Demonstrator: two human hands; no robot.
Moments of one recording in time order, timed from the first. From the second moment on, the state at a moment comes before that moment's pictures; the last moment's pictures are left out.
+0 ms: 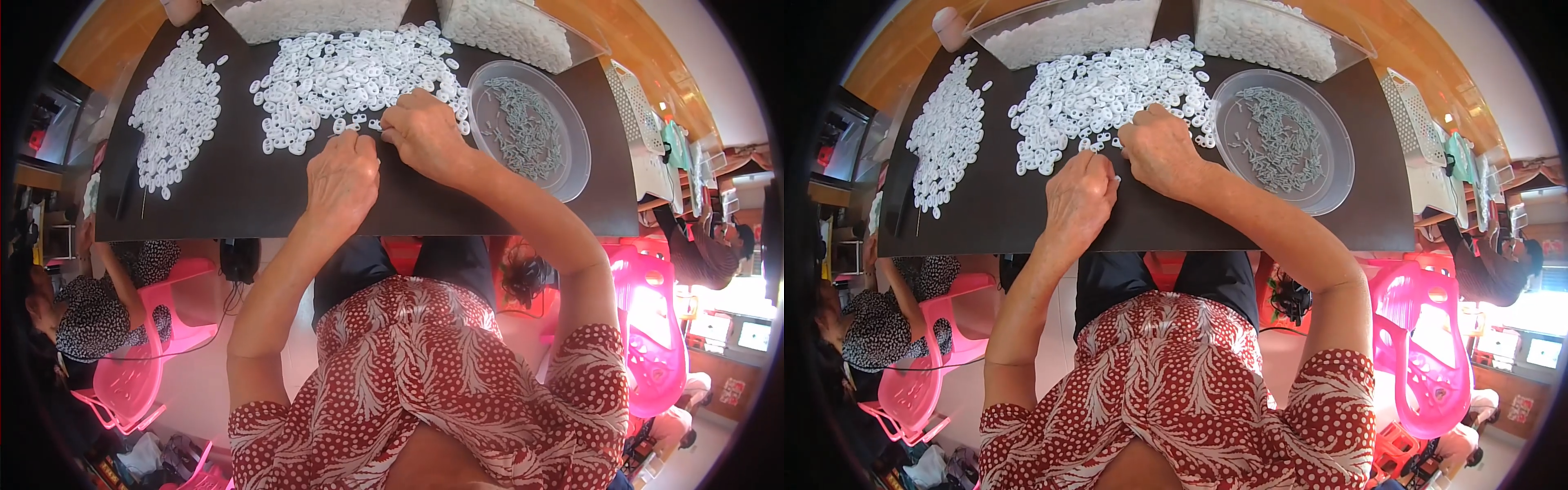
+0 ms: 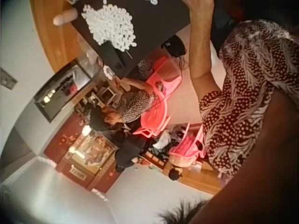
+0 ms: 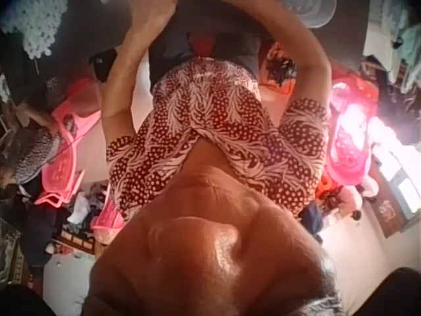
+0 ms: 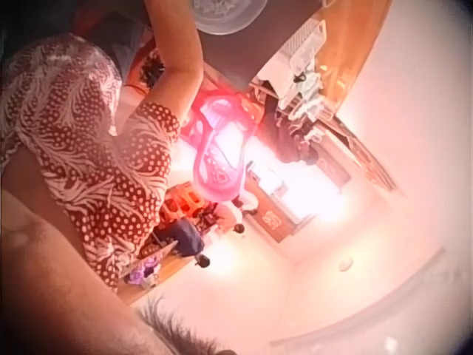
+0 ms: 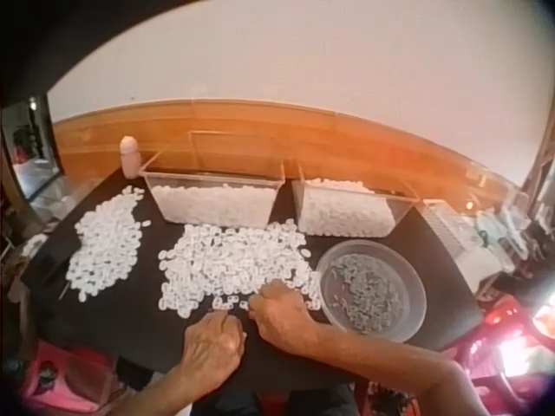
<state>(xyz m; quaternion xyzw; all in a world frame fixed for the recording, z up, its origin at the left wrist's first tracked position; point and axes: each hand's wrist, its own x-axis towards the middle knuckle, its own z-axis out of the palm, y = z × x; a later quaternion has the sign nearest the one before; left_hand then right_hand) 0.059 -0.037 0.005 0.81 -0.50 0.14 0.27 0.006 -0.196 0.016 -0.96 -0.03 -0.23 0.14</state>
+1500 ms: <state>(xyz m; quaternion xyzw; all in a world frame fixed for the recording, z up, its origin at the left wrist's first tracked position) 0.015 -0.001 0.032 0.50 -0.13 -0.29 0.81 -0.053 -0.149 0.070 -0.81 0.03 -0.14 0.57</state>
